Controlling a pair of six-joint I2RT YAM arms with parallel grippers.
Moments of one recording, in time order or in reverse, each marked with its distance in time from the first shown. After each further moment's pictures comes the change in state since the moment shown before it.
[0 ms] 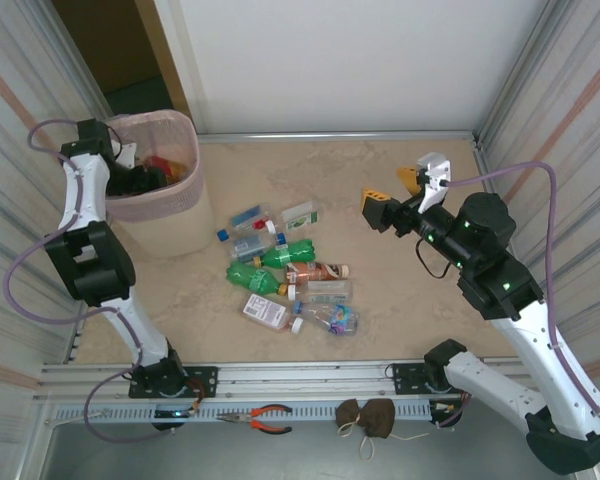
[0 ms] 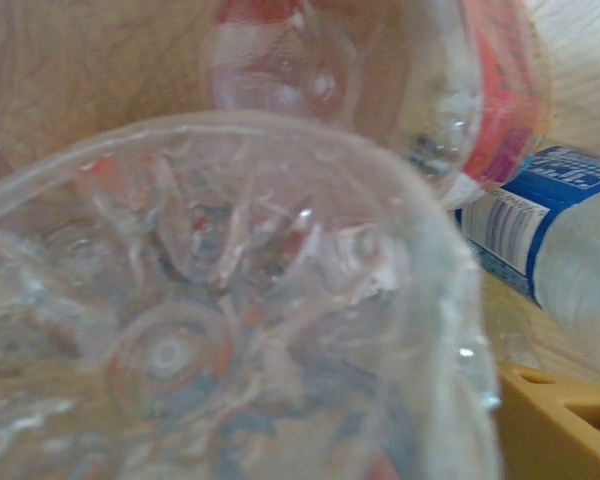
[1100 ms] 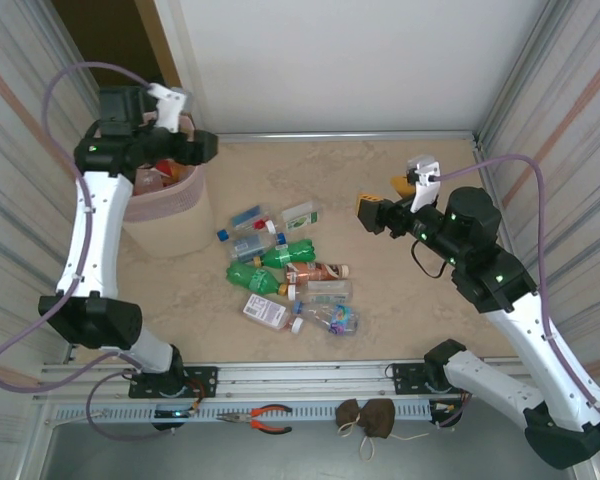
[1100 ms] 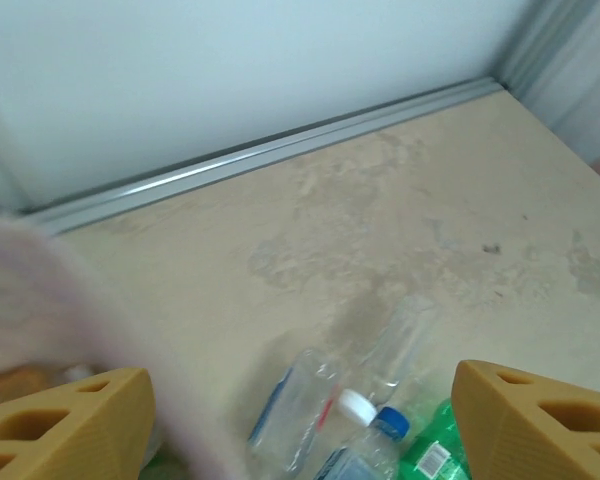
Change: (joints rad) left arm -0.375 -0.356 0.038 0.198 0.206 0.055; right arm 0.000 0.035 0.007 -0.081 0.004 0.053
